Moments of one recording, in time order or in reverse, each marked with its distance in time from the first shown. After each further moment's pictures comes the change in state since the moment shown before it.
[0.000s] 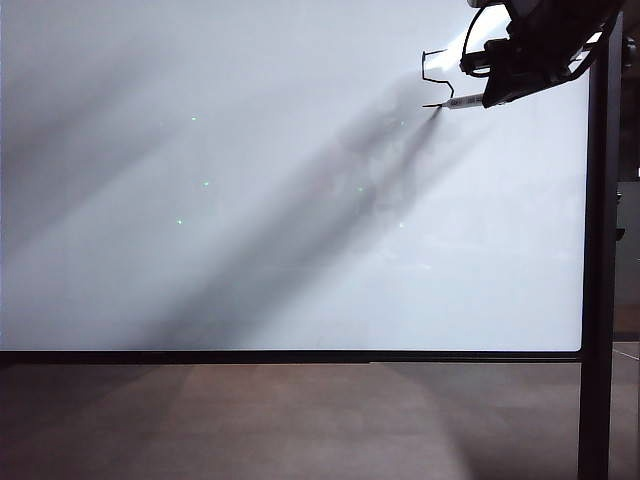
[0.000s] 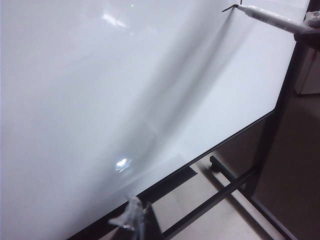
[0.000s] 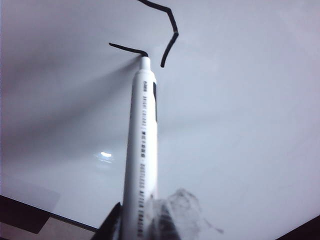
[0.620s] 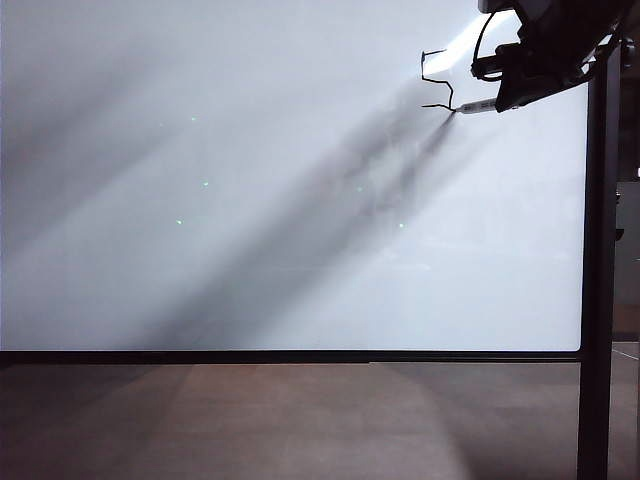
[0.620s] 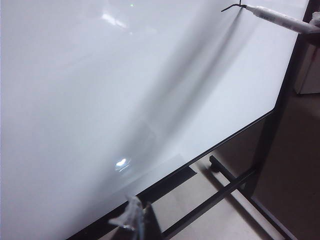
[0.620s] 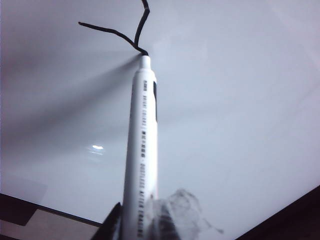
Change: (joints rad) left arm 0.000 0.000 0.000 -0.001 0.000 0.000; right arm -0.020 -0.003 0.000 -0.026 0.014 0.001
